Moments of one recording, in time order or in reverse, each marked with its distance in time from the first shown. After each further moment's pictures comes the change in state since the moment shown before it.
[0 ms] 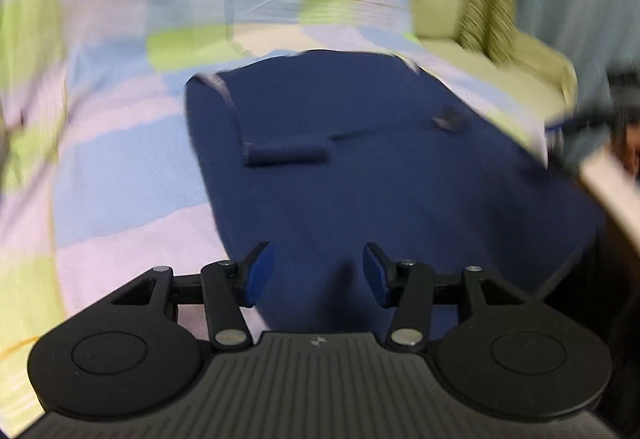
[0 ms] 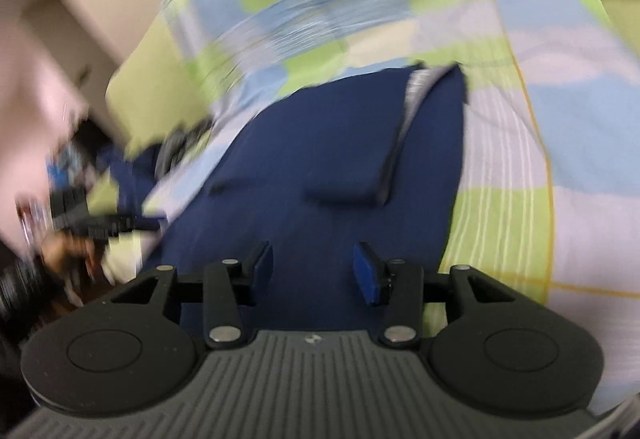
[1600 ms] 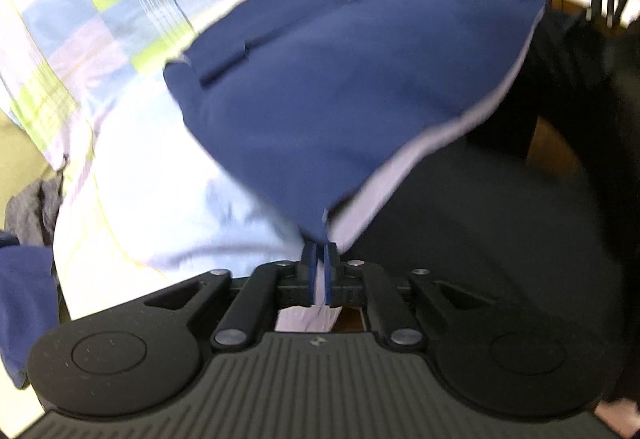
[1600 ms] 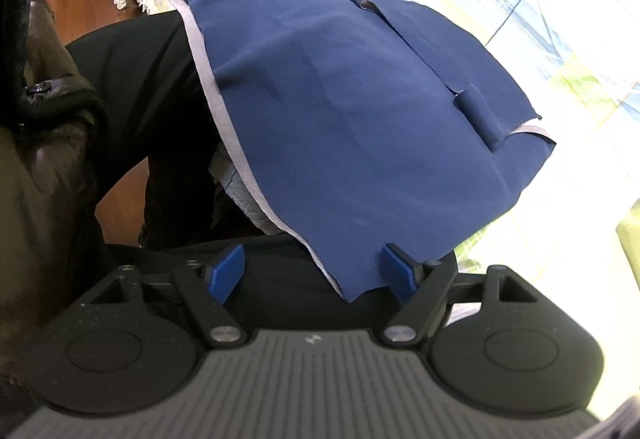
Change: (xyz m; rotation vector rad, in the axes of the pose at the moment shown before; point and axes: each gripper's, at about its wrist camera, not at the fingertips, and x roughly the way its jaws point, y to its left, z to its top) left arm -0.033 -0.103 -0.076 0.290 0.109 0.228; right arm 0.005 0.139 -0.118 -0.788 0.303 -0.242
